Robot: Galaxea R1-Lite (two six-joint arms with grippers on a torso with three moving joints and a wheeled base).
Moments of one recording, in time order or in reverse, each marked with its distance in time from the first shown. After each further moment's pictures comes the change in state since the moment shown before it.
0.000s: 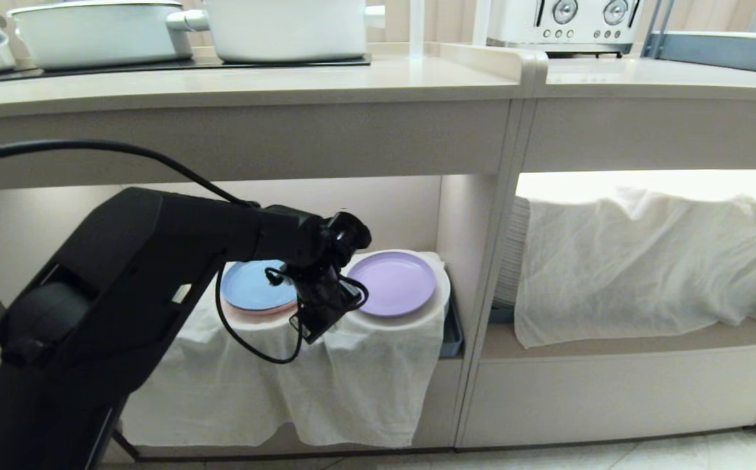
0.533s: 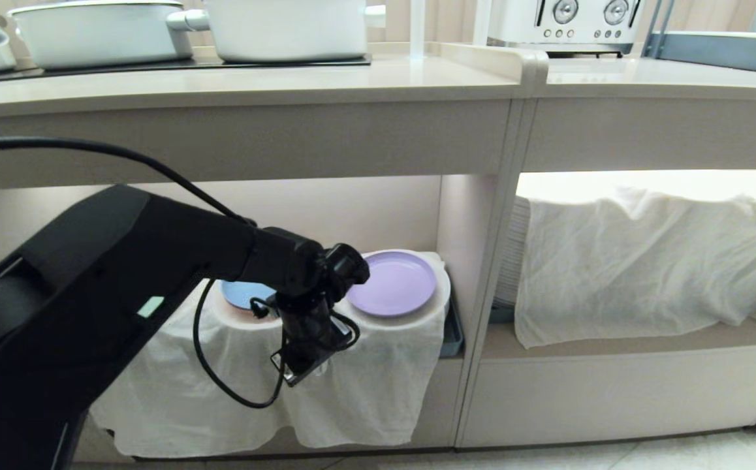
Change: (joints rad) left arm -0.051 -0.104 0.267 -0.004 0.003 -0.049; right arm 0.000 0.000 0.000 0.000 0.000 0.000
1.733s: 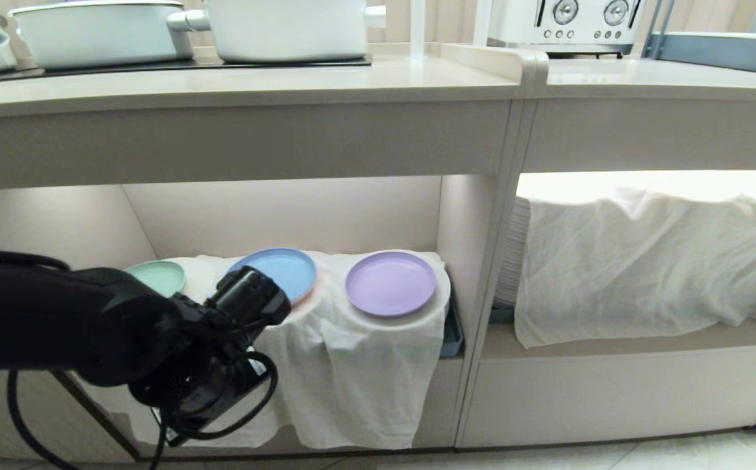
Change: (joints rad) left arm 0.005 -0.513 0.649 -0.291 0.248 0.066; right arm 0.000 0.000 0.000 0.000 0.000 0.000
